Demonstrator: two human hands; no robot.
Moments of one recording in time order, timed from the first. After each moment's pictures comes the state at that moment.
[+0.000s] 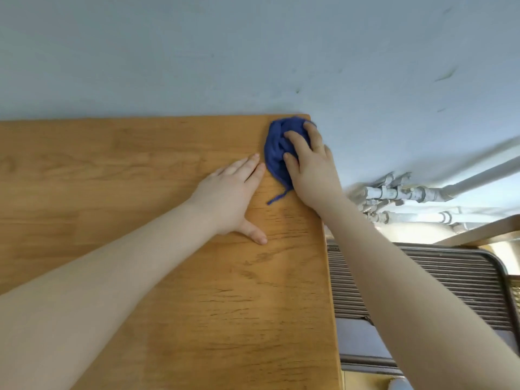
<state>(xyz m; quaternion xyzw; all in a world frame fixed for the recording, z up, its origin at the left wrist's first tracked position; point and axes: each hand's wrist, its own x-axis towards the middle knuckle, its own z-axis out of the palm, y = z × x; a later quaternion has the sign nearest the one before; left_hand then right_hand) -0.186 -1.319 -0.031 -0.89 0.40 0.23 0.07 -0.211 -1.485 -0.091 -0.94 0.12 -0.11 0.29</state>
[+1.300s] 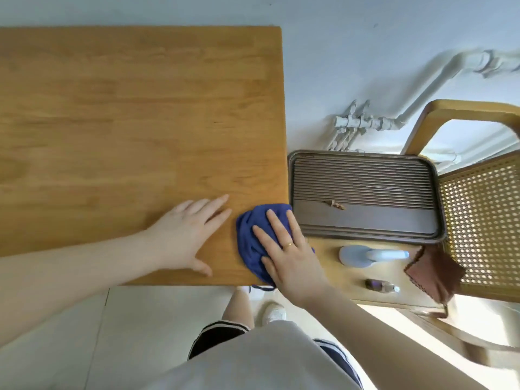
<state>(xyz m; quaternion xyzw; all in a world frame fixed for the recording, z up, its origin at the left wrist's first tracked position) -0.497 -1.178 -0.004 -0.83 0.46 0.26 0.17 -0.625 -1.365 -0.091 -0.99 -0.09 -0.02 0.14</state>
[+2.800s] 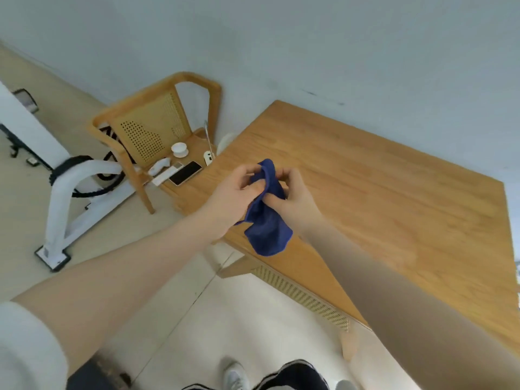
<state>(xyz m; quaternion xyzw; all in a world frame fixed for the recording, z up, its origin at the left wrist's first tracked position) -0.472 -0.796 0.108 -0.70 -0.08 0.06 -0.70 -0.447 -0.932 0.093 -0.78 -0.12 0.13 0.60</state>
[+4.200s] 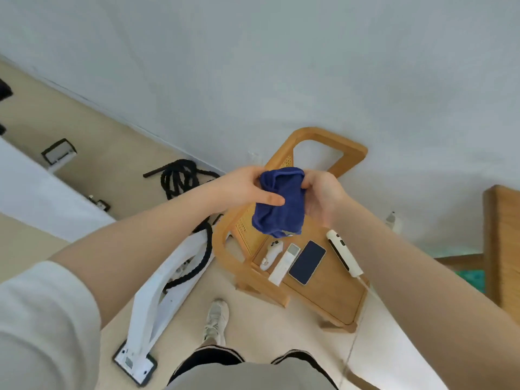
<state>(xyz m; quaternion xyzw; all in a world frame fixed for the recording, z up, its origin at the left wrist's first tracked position) -0.053 -0.172 0.104 -0.83 0.04 0.24 -0.51 -0.035 -0.336 0.077 -0.54 0.13 0.31 0.77</state>
